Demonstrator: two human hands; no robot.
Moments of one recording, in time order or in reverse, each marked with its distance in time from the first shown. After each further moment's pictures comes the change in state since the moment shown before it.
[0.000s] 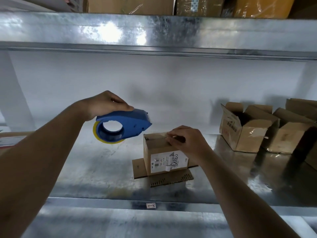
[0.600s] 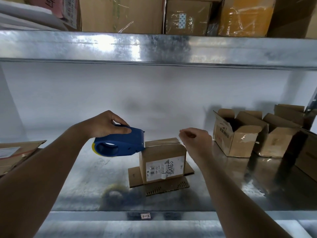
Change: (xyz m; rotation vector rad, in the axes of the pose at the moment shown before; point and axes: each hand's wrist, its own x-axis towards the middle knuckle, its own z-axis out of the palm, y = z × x) left_hand 0.007 -0.023 0.024 0.038 -0.094 0.019; right_hand 0.002 0.001 -0.015 0.224 0.437 0.421
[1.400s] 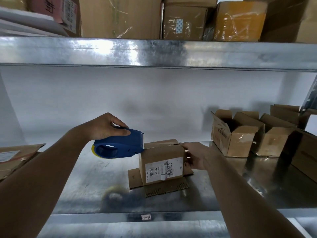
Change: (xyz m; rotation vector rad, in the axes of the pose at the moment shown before) left_hand 0.001 -0.002 0.000 -0.019 -0.004 0.010; right_hand 0.010 0.011 -0.007 0.341 -0.477 0.920
